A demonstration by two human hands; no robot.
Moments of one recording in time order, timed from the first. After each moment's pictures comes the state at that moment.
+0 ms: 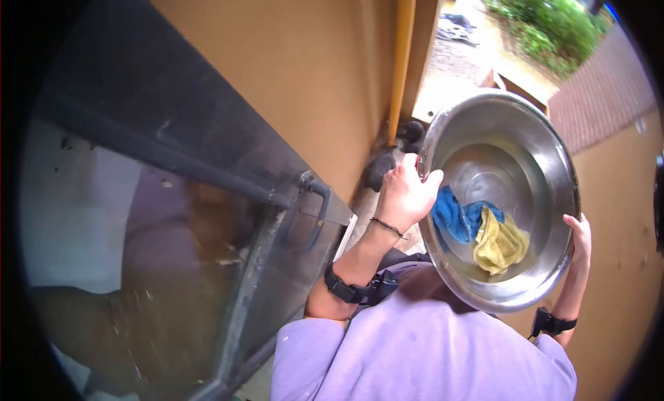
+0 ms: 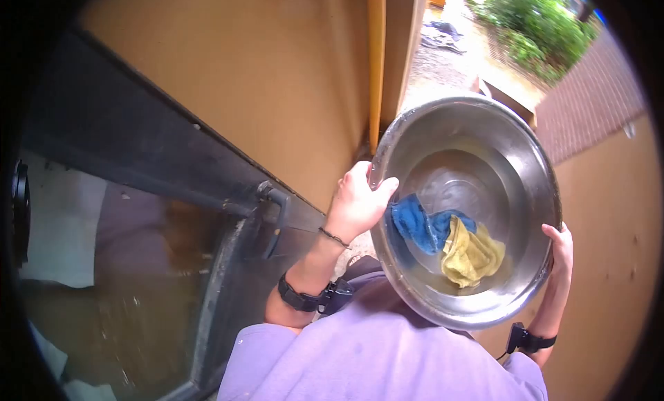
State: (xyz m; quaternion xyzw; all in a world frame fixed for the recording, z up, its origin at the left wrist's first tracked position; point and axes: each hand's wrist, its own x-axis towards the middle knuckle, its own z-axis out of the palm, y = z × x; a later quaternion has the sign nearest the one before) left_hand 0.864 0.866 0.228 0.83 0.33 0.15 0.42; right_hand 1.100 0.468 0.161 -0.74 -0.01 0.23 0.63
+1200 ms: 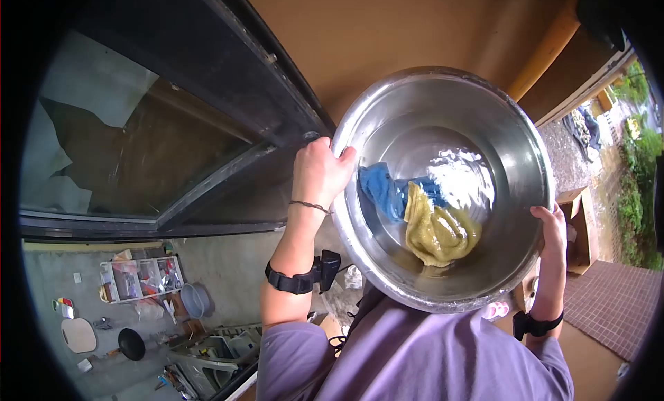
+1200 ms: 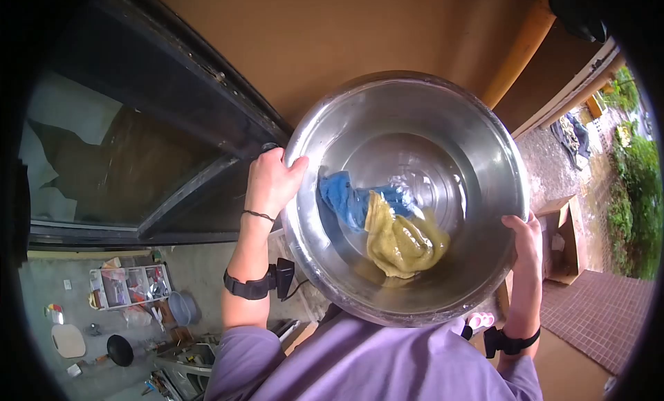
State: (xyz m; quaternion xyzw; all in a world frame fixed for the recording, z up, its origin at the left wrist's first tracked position) left_hand 0.838 0.902 0.253 0.66 0.70 0.24 0.11; right_hand 1.267 0.792 0.177 -0.67 -0.27 0.46 0.51
